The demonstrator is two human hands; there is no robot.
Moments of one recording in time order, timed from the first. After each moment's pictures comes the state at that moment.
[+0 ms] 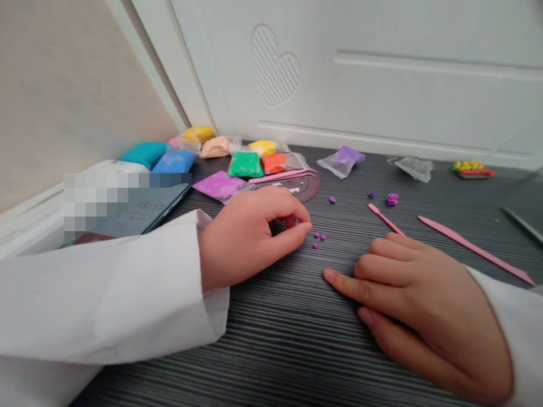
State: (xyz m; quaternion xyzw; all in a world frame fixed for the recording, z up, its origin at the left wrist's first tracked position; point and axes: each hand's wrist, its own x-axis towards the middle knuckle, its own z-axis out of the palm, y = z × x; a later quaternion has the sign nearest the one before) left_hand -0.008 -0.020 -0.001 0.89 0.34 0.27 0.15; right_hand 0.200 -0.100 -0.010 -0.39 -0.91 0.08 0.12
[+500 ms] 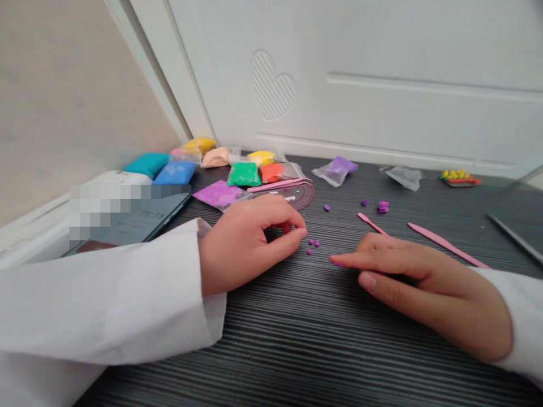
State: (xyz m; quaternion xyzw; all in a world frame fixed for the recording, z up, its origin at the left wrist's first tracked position) left_hand -0.008 -0.021 0.001 0.89 0.34 0.27 0.16; right_hand 0.213 -0.089 -0.002 -0.44 -0.78 0.35 0.28
